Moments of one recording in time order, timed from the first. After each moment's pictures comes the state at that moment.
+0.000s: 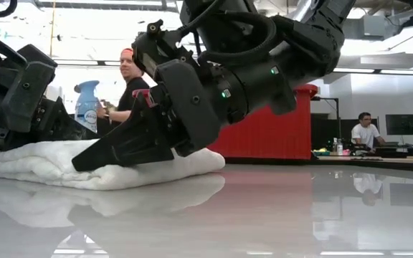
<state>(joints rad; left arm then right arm) -0.74 1.89 0.49 0.48 -1.22 -1.17 0.26 2.32 1.28 0.50 -0.04 -0.01</state>
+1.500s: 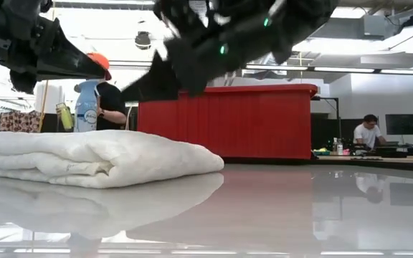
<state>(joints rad) -0.76 1.39 0.49 0.24 -1.31 -0.83 0.22 2.05 1.27 0.40 0.17 -0.28</state>
